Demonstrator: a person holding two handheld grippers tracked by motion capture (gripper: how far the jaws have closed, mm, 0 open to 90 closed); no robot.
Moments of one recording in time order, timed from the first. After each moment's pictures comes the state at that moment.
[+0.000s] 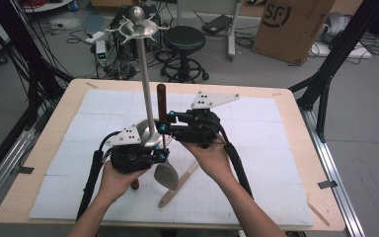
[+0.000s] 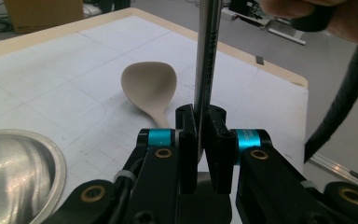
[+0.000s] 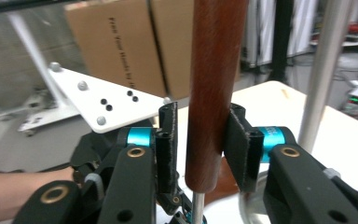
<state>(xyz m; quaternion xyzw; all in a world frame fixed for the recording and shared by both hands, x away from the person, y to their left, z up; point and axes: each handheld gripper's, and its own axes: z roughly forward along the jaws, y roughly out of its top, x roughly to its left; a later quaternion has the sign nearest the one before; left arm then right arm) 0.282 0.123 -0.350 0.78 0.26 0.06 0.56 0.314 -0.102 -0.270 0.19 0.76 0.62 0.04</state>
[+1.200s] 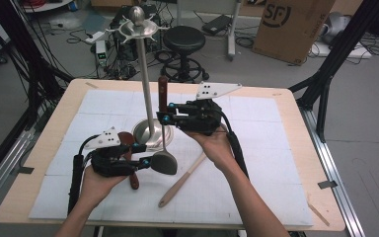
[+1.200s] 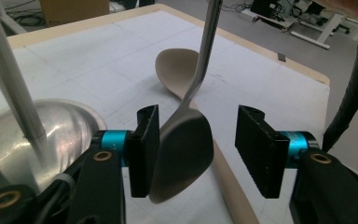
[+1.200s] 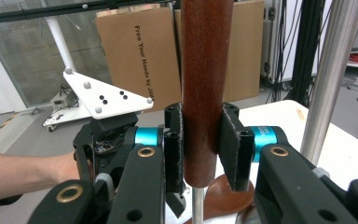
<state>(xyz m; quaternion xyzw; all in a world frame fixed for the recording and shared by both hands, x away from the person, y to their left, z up) 0.274 0.169 -0.358 0.78 0.29 0.08 0.55 0.343 -0.109 -0.267 0.13 0.76 0.64 0.02</state>
